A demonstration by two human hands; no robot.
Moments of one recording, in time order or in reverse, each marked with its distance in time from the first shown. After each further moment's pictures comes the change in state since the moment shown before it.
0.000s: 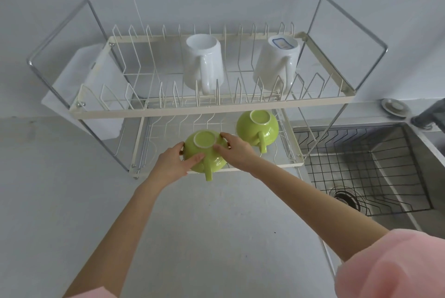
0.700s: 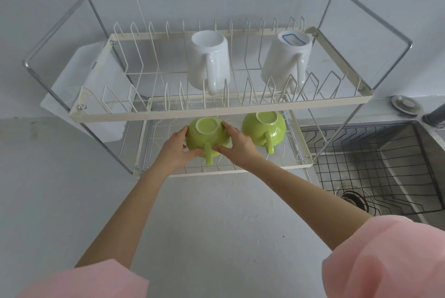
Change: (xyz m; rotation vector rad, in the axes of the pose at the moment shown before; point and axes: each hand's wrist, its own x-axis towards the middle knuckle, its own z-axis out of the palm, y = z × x) left_hand 0.041 -0.005 -0.008 0.172 0.031 0.123; right_hand 0.032 0.010 0.012 -0.104 0.128 -0.153
